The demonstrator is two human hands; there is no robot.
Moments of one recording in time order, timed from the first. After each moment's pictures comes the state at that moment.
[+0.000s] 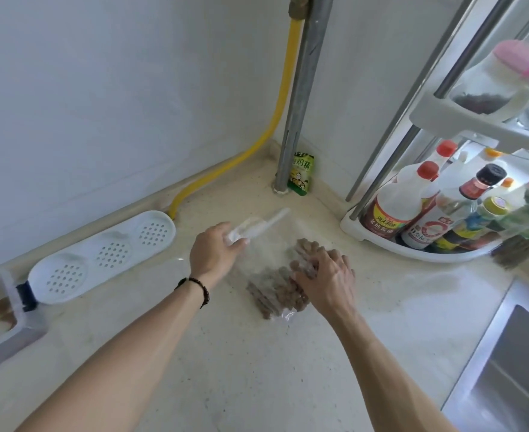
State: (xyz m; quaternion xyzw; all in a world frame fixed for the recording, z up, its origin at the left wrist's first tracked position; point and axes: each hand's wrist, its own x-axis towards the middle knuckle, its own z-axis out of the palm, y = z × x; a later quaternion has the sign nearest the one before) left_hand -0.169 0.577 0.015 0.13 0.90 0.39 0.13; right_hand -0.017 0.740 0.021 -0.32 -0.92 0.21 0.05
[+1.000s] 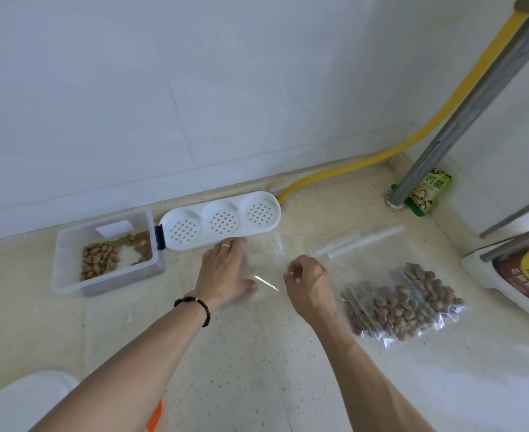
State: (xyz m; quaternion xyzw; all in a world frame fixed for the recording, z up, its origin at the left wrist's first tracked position) left_hand -0.163 0.407 -0.020 0.13 0.97 0.15 0.10; right_hand -0.108 0.579 -0.021 -0.16 -0.91 0.39 -0.02
